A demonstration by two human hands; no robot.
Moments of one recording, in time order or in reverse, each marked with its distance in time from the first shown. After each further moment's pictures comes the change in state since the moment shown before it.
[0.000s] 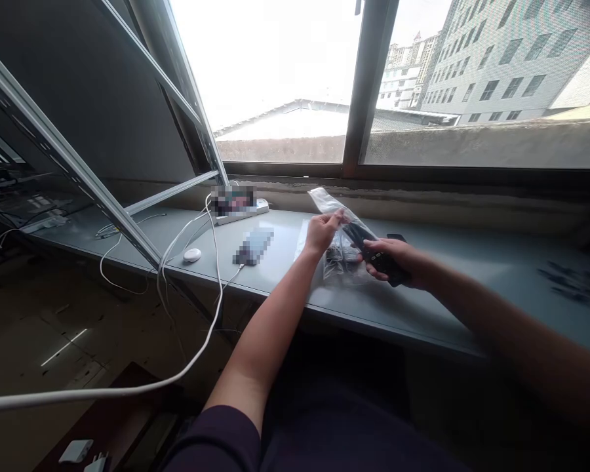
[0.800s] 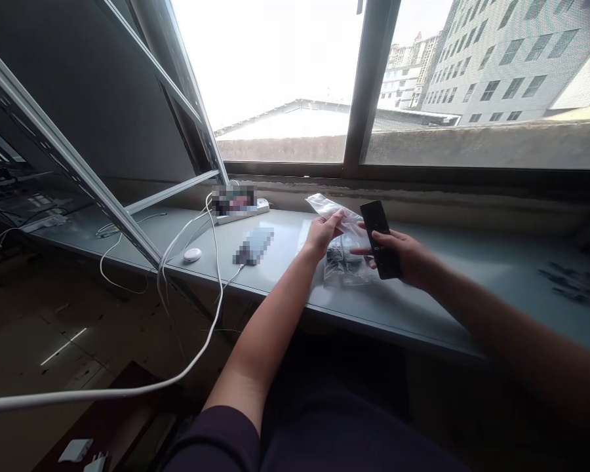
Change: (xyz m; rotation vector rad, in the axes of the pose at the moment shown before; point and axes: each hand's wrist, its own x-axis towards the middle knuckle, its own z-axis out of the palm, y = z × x) left_hand -0.003 0.013 0.009 -0.490 0.021 -0.323; right_hand 0.003 0.001 0.005 0.095 0.107 -0.254
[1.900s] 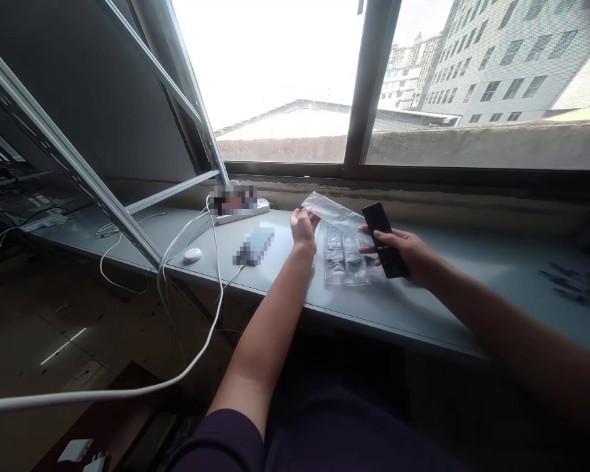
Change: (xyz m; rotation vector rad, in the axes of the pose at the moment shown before) left_hand 0.010 0.020 -0.021 -0.303 0.363 0.179; right_hand 0.004 -0.003 -0.009 -0.114 0.100 -0.003
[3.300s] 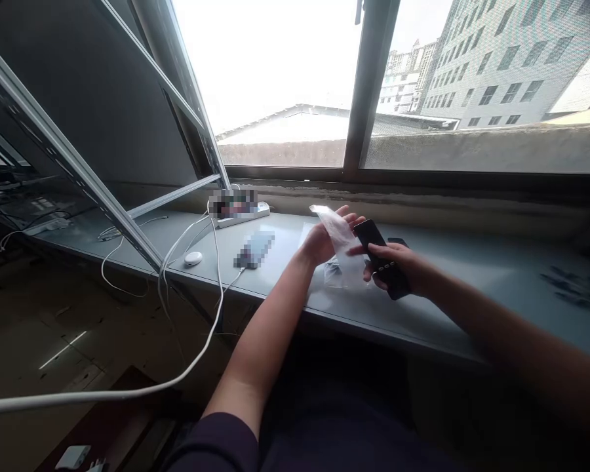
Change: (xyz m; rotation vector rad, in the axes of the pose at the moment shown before) left_hand -0.034 0.006 0.006 0.110 -0.656 -0.461; right_hand -0.011 0.004 0.003 -0.023 -0.292 0.162
